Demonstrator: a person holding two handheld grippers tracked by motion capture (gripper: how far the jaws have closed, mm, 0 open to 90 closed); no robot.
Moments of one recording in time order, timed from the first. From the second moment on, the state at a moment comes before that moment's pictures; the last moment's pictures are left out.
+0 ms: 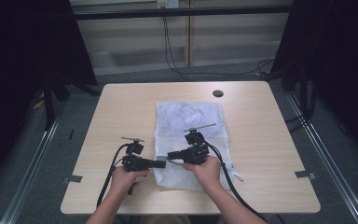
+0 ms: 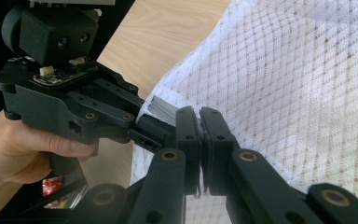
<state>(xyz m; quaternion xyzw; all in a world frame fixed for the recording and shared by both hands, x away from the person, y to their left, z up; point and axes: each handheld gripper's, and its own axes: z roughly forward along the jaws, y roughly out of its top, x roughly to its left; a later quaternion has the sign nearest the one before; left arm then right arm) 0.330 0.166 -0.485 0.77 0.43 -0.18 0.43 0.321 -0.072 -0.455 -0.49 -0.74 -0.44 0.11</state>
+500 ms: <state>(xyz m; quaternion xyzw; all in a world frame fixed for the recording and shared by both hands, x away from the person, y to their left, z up) 0.331 0.171 -0.483 0.76 0.44 -0.19 0.44 0.321 -0.077 -0.456 -0.50 -0.75 -0.43 0.10</state>
